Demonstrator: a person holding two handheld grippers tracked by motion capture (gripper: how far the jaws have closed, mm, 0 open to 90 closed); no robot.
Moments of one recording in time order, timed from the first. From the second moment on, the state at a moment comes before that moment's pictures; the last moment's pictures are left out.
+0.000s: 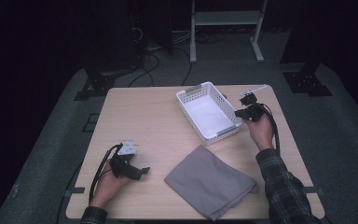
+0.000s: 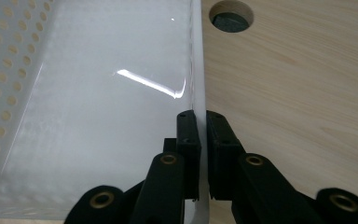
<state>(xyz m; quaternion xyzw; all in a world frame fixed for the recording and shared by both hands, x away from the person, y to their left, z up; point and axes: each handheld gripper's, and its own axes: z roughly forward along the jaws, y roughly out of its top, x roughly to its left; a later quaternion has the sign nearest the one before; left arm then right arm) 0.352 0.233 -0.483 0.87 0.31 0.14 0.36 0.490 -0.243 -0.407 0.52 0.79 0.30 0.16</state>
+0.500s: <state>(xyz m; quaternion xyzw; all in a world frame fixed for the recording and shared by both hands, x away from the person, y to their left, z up) 0.353 0.233 -0.483 0.87 0.30 0.14 0.36 0.477 -0.253 -0.387 0.51 0.78 0.30 0.20</state>
